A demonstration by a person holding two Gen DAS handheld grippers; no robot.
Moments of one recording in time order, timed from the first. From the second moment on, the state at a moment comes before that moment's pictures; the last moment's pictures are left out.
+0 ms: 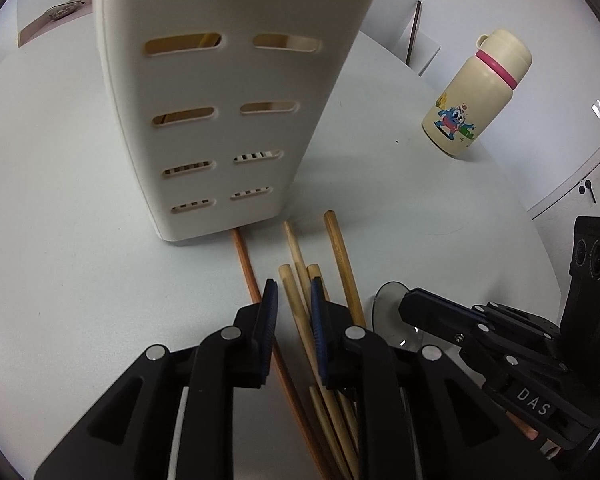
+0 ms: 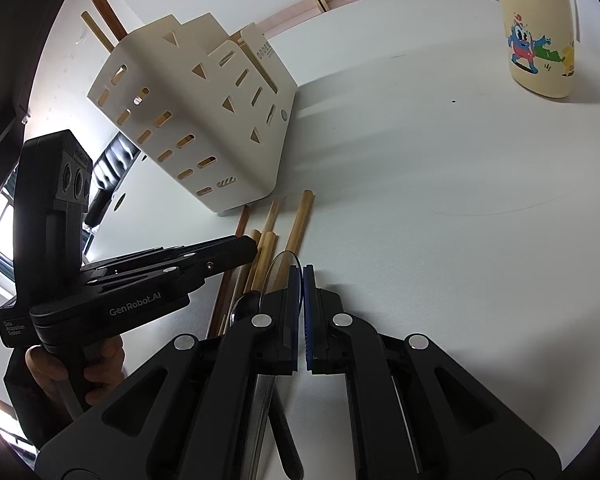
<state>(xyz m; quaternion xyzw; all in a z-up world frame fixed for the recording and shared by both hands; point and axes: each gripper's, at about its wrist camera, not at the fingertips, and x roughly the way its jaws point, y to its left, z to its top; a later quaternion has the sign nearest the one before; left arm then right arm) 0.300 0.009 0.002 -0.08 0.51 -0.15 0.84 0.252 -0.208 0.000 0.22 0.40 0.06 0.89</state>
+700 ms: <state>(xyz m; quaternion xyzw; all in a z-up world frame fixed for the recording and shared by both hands) 0.306 -0.029 0.000 0.03 0.51 -0.08 0.86 0.252 -0.209 0.001 0.21 0.39 0.05 0.89</state>
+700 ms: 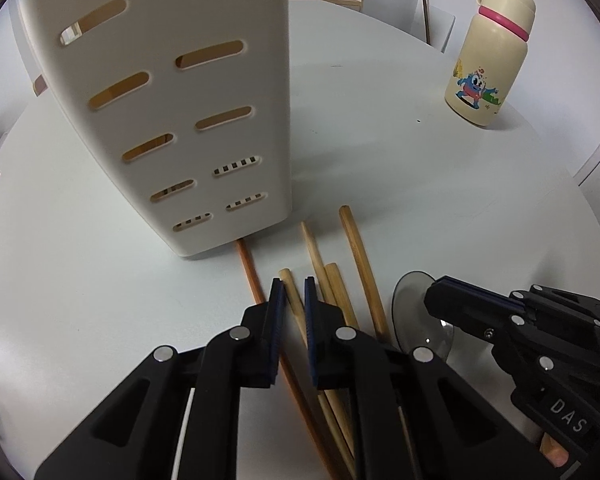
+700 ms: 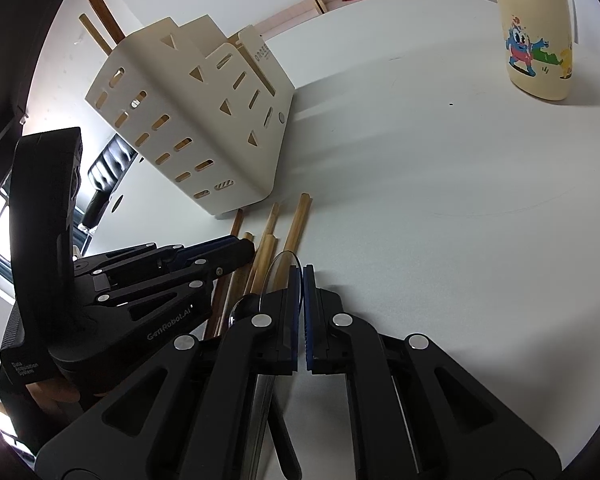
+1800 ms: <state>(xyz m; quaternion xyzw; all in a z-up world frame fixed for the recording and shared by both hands) 0.205 0.015 0.123 -0.07 0.24 -0.16 0.96 0.201 -0.181 0.093 0.09 0.19 0.09 0.97</state>
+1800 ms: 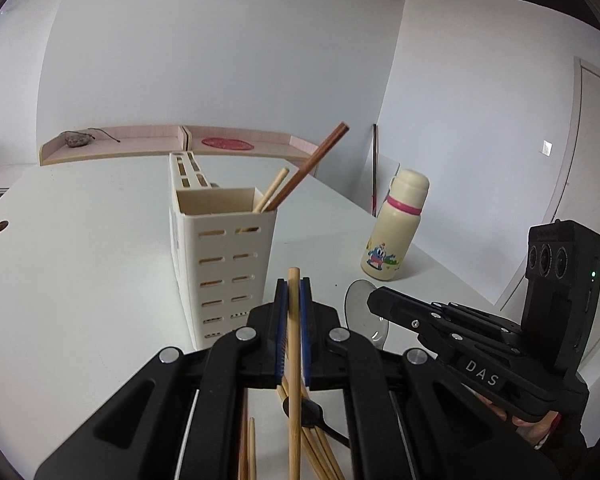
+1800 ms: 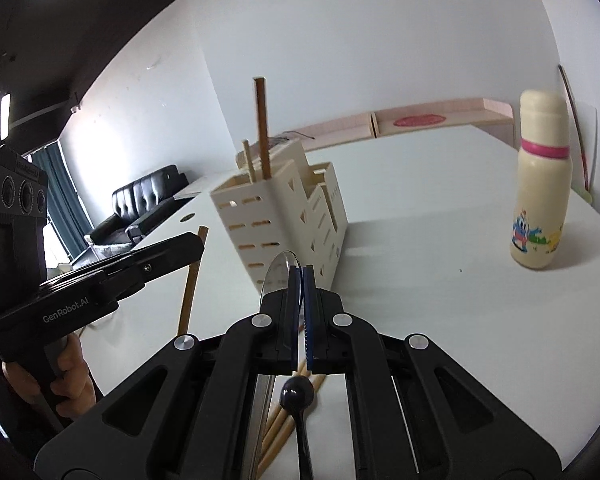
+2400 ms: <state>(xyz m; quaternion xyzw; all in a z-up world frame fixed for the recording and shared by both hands) 0.204 0.044 0.230 -0.03 0.11 -0.13 0.98 0.218 -0.166 0.198 0.04 0.03 0.11 0.99</state>
